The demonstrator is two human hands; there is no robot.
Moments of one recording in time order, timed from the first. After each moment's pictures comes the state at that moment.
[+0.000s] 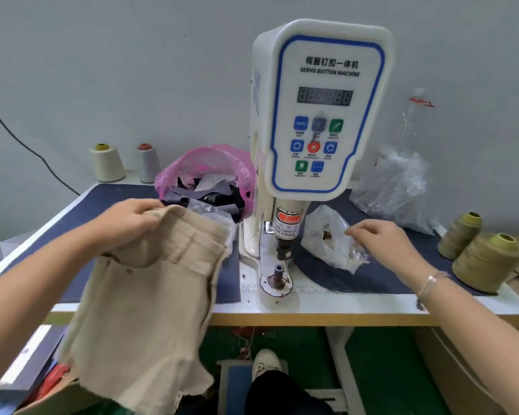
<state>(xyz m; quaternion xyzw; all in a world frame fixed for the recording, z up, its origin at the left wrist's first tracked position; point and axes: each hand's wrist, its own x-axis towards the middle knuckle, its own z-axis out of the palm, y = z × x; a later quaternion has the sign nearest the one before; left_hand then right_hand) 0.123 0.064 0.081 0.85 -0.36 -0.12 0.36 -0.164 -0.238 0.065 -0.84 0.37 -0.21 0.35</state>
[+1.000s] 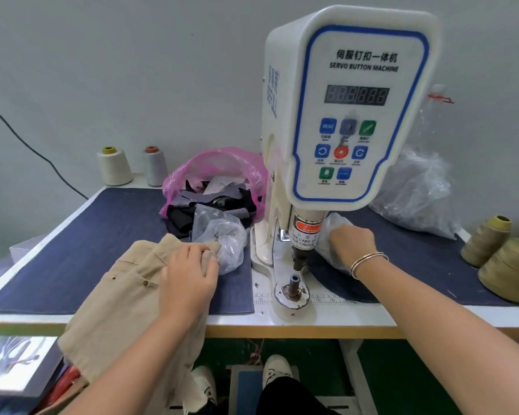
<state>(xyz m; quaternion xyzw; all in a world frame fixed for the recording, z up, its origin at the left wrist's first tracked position) 0.068 0.010 -0.041 0.88 -0.29 0.11 0.35 -0.055 -0.263 0.013 -0.92 0.38 0.10 -0.05</state>
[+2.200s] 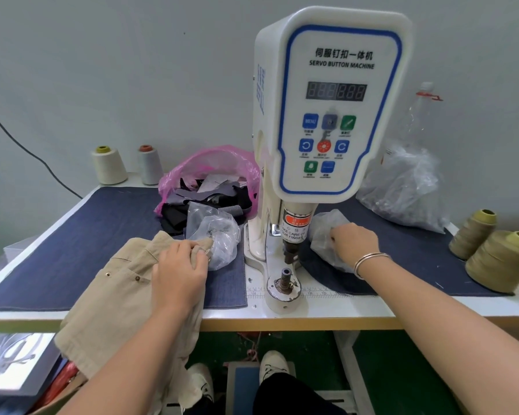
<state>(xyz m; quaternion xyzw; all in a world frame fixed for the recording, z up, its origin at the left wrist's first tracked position) 0.074 0.008 -0.048 0.88 -0.25 0.12 0.37 -0.084 -0.258 0.023 -0.91 0.41 0.09 -0.06</state>
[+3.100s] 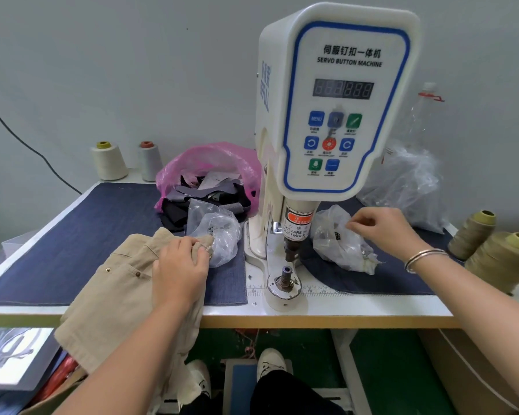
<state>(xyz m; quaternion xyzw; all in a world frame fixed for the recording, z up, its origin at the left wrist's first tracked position) 0.074 0.007 -0.045 0.89 -0.25 0.12 0.35 -0.137 -0.275 0.058 -0.92 0.29 -0.20 0.20</state>
